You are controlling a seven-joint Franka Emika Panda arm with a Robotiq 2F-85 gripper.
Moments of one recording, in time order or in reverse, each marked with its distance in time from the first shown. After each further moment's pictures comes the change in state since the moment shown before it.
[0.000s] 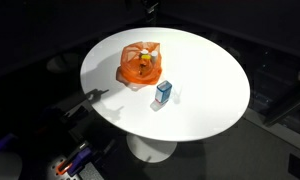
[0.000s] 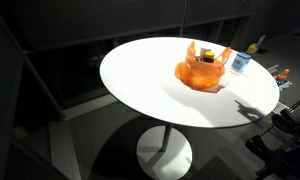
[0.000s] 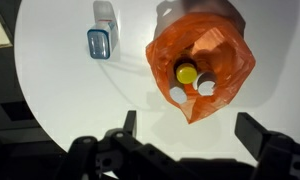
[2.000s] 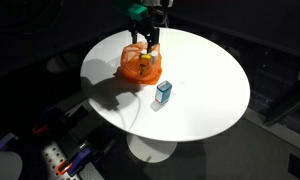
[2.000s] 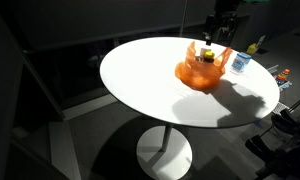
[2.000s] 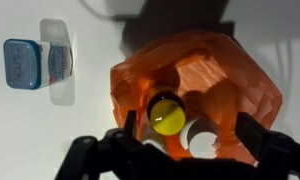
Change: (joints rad) arm 0.046 0.562 0.018 0.425 0.065 -0.235 -0.014
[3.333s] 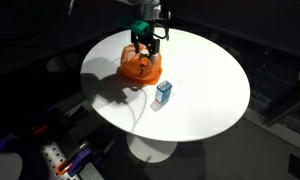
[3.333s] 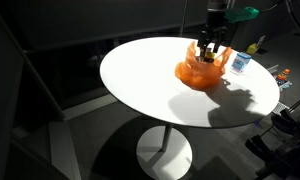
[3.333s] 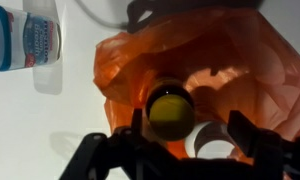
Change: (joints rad) arm 0.017 0.104 -0.001 0.015 -0.047 0.121 -0.011
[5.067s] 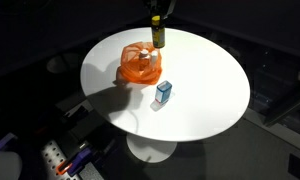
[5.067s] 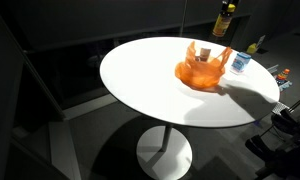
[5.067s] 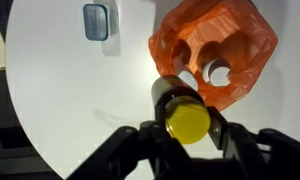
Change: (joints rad) arm -0.046 -0.287 -0.050 0.012 0.000 -0.147 -0.001
